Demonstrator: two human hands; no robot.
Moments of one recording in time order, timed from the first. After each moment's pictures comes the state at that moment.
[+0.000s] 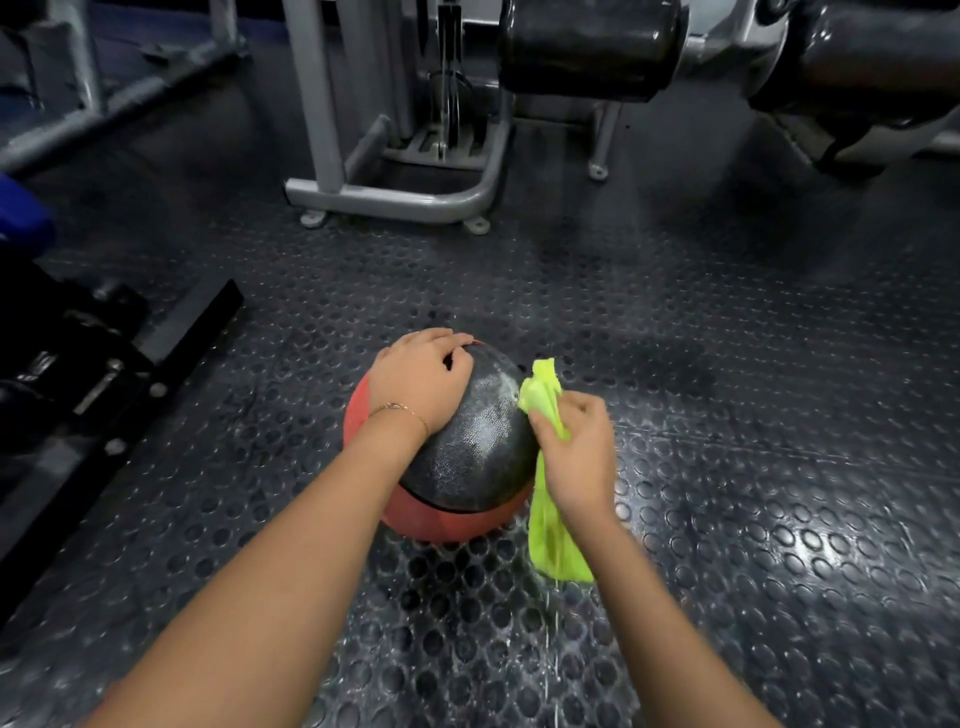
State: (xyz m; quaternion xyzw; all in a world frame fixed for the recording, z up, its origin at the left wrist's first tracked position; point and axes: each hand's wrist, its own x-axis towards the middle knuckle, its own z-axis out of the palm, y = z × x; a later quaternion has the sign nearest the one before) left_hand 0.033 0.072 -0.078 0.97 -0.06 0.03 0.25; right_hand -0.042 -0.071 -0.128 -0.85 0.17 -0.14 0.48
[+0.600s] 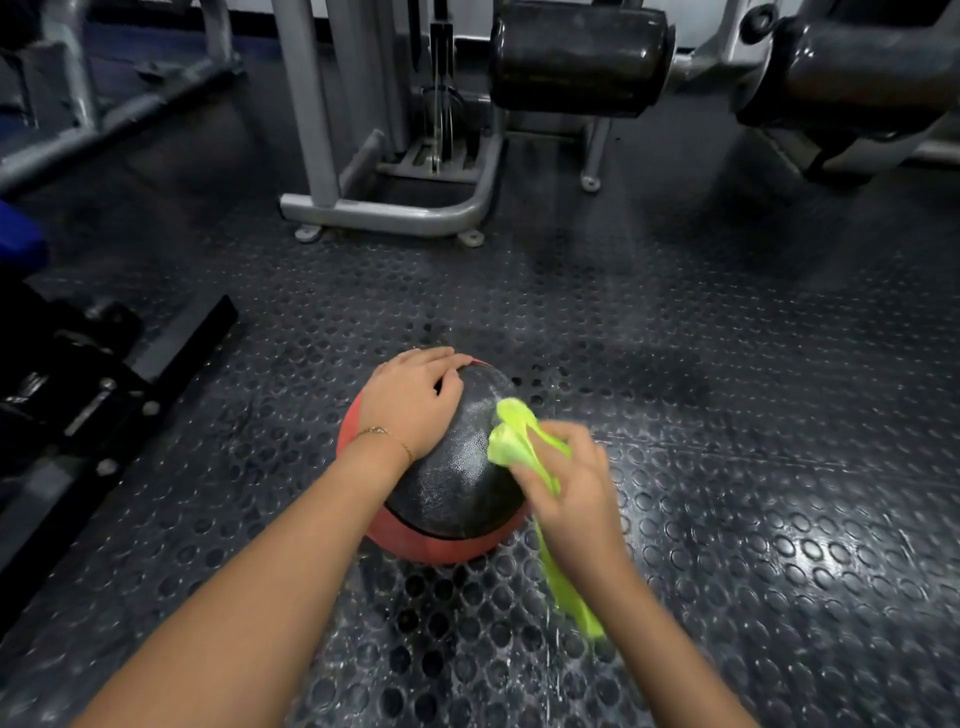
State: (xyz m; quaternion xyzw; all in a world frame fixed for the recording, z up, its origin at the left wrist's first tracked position) left_hand 0.034 0.079 -0.084 0.97 -0.11 0.03 0.22; right_hand -0.075 -0.068 -0.116 -0.91 0.04 -0.16 0.39
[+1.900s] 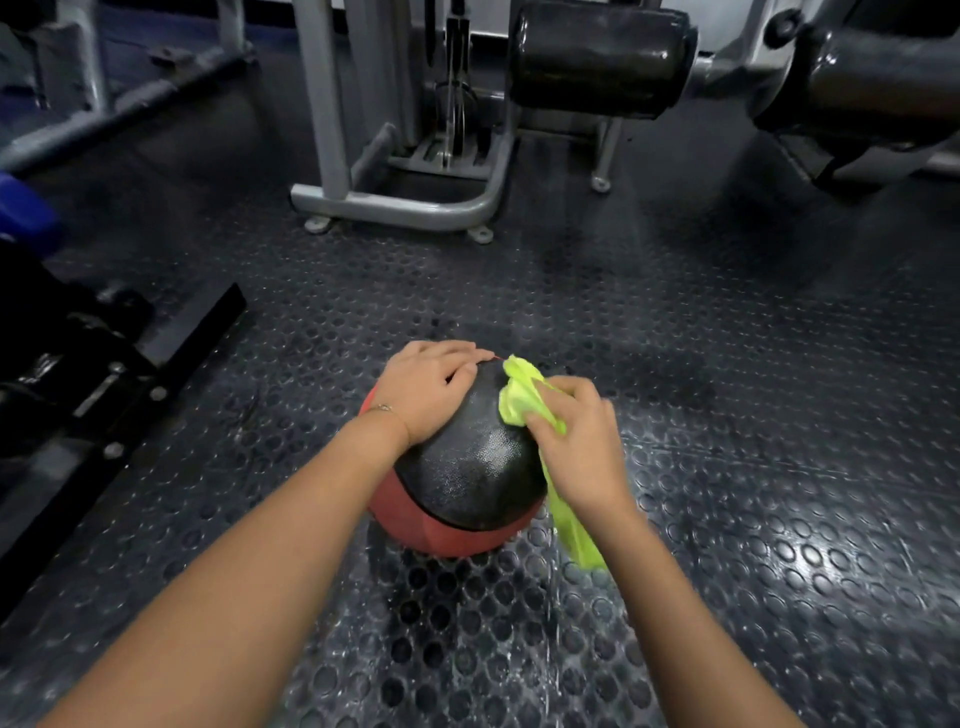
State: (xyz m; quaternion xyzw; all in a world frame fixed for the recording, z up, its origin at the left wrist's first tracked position) left_hand 0.055 0.090 -0.096 0.95 -0.22 -0.03 0.22; right_hand -0.032 -0.071 -0.101 -0.93 0.06 -0.13 0.35
